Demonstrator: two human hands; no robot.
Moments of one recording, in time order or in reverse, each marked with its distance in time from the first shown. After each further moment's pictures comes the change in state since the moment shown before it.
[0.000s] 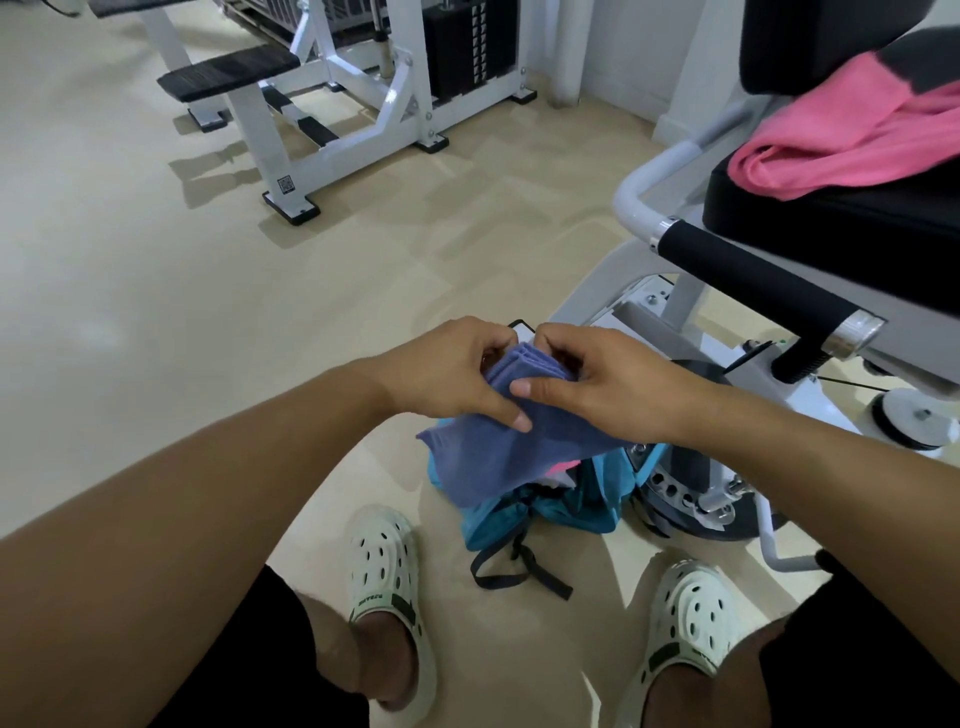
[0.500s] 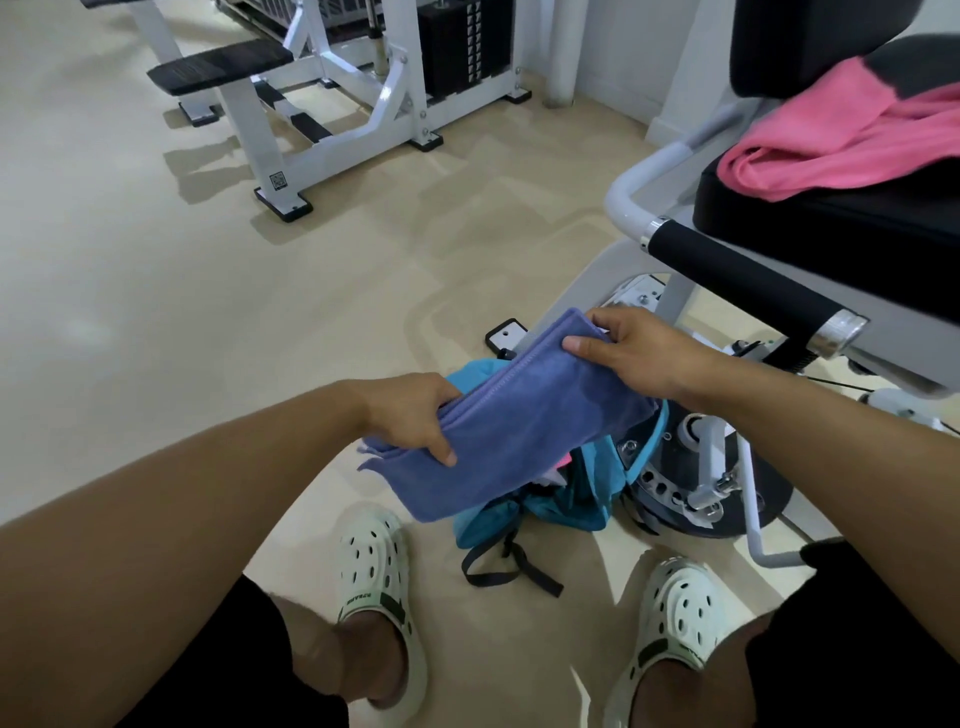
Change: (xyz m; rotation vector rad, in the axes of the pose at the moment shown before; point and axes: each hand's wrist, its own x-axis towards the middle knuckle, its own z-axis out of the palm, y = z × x) left_hand -0.007 -0.047 0.018 0.091 -0.306 -0.269; right_hand 0.013 0.046 -0.020 0.105 0.096 0.321
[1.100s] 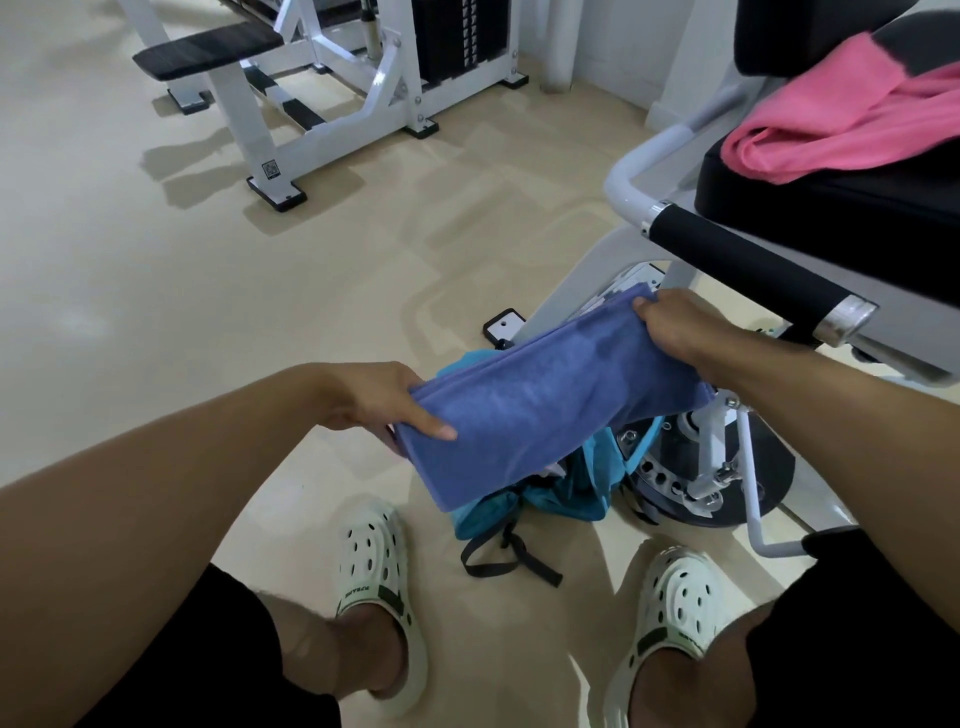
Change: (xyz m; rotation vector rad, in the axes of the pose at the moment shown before) left_hand -0.010 -0.019 -0.006 -0.524 -0.112 -0.234; right_hand 0.033 0.030 -0.020 -0.037 0.270 0.512
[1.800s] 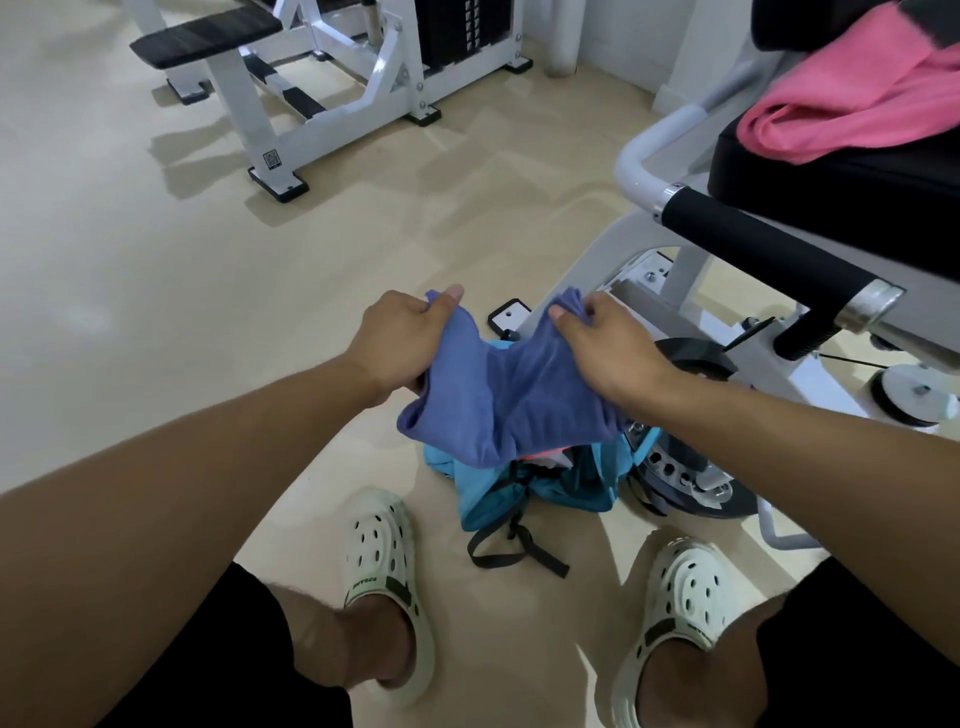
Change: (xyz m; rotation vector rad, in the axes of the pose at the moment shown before) left_hand 0.005 0.034 0.012 -0.201 0.776 0.235; right_hand -0.062 -0.020 0.053 0.163 -0.056 -0.317
